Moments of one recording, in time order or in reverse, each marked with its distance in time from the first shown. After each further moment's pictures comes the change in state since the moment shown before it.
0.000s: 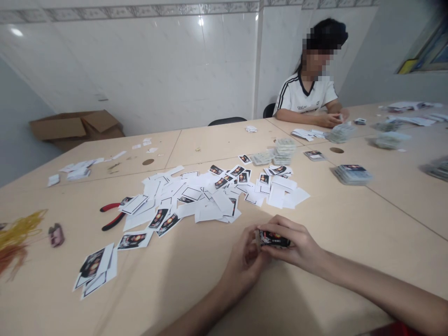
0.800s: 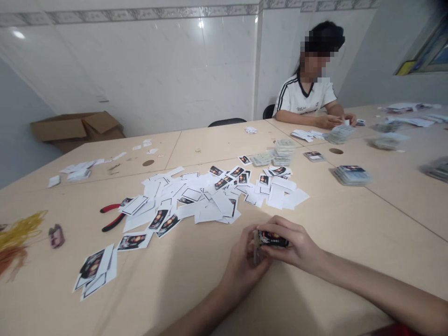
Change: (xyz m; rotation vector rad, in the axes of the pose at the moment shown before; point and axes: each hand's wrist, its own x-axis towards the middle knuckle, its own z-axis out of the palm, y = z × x) left_hand 0.003 -0.007 -0.003 0.148 0.034 0.010; right_hand 0.000 0.003 0.001 -0.013 -0.021 0.001
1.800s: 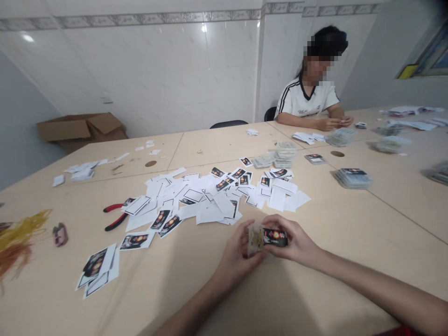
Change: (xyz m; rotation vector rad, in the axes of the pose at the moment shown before) left_hand 0.006 -0.017 -0.019 -0.114 0.013 -0.024; right_hand 0.004 0.007 0.001 0.235 0.002 0.192
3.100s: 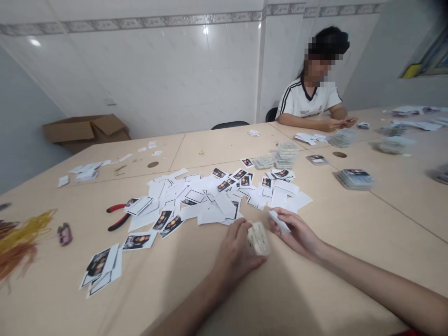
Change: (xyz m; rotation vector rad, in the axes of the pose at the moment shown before) left_hand -0.003 0.009 -0.012 1.005 0.136 0.258; right_hand 0.013 0.010 -0.002 1.022 0.174 0.342
